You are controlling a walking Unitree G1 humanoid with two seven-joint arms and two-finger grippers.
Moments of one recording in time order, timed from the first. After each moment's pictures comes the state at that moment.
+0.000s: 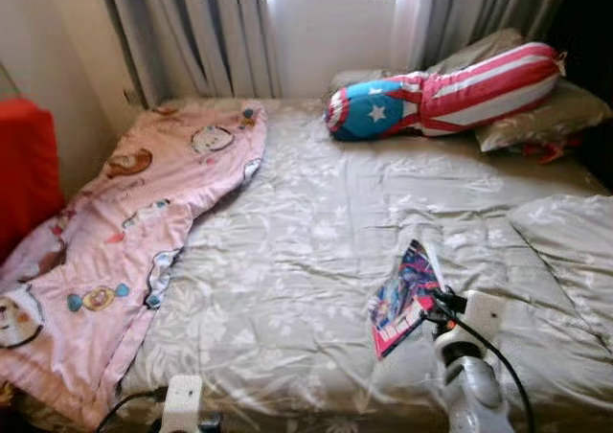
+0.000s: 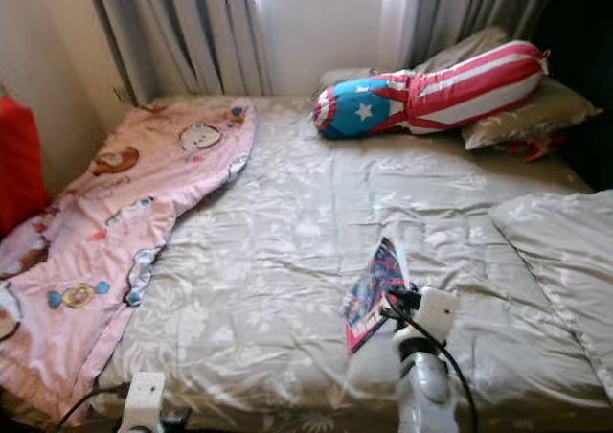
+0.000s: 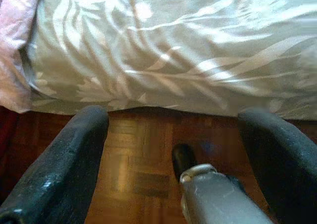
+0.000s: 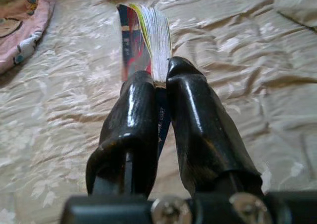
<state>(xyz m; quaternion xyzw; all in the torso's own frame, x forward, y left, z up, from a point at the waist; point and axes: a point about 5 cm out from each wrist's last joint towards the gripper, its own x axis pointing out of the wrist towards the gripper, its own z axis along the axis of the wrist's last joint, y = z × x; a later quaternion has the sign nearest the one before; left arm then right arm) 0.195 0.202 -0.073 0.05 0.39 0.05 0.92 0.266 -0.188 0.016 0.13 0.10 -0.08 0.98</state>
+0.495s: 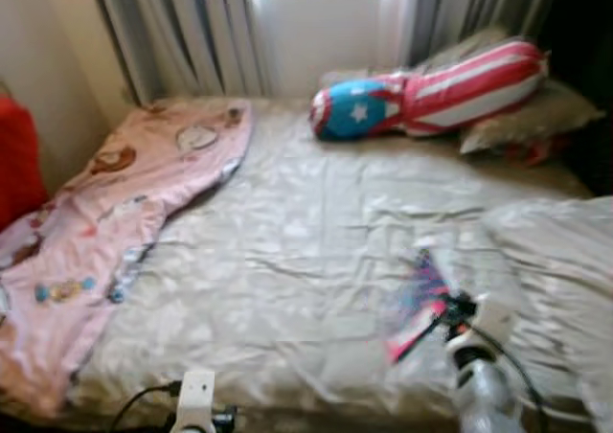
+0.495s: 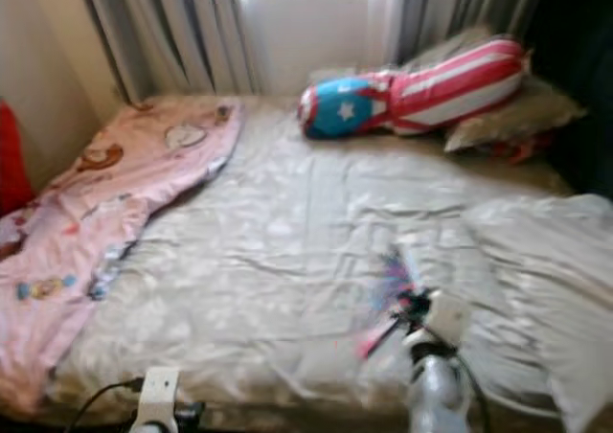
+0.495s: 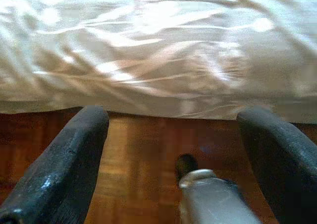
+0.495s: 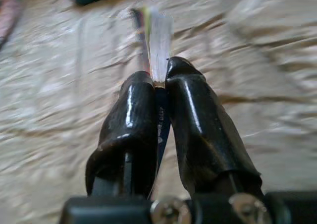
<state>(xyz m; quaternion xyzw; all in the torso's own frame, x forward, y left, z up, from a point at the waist) 0.202 0.192 -0.070 0.05 0.38 0.05 0.92 0.264 -0.199 0.016 0.13 0.10 -0.09 0.98</state>
